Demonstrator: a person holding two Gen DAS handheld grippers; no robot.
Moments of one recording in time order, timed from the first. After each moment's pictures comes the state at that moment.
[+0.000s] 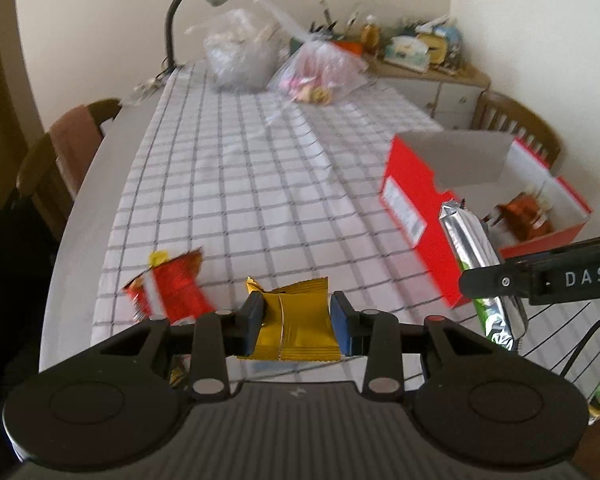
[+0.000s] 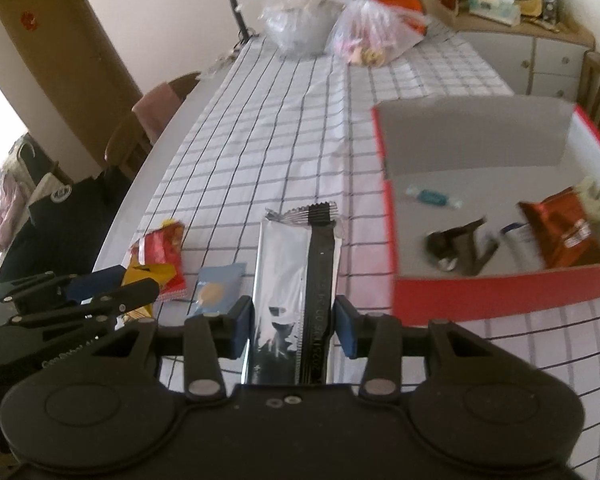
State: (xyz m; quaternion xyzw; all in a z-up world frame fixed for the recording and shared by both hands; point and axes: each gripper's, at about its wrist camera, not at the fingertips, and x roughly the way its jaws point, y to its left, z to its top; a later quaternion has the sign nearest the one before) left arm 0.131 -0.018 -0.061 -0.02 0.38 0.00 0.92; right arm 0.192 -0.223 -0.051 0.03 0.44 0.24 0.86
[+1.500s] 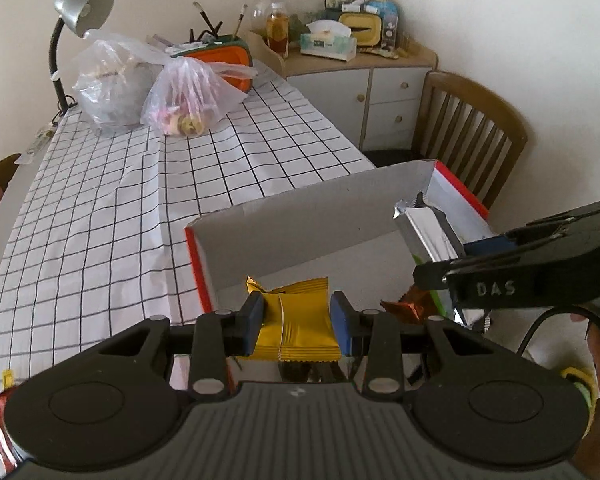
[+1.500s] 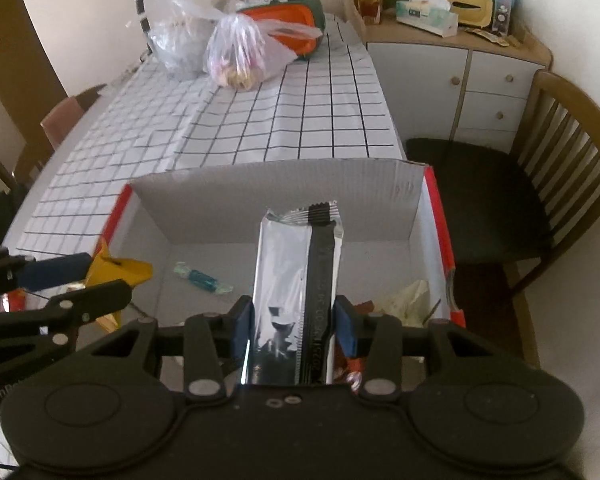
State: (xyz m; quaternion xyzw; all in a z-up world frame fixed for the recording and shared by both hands) left arm 0.301 -0.219 -0.054 0.02 0.41 -0.05 0.91; right arm 0.358 -0.376 -0.066 -0.03 0.45 0.19 0.87
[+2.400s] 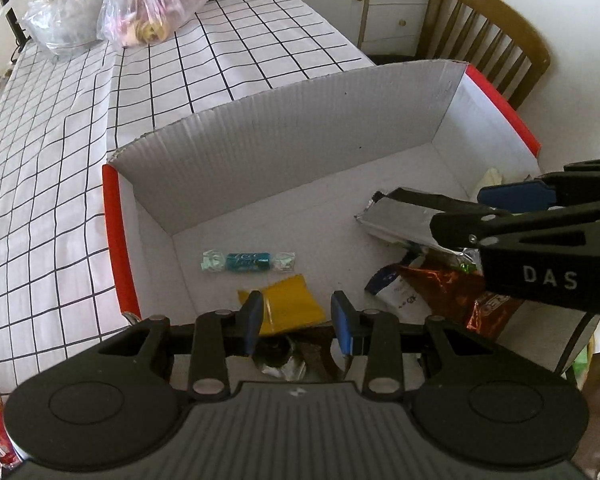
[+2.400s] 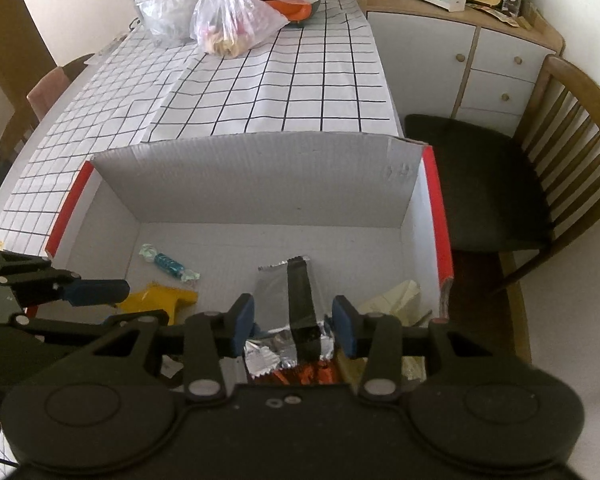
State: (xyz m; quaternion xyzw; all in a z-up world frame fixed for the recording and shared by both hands) left arm 0.359 -0.237 -0.113 0.03 0.54 -0.05 0.84; right arm 0.384 -0.383 -0.086 -0.05 0.49 0.19 0.85
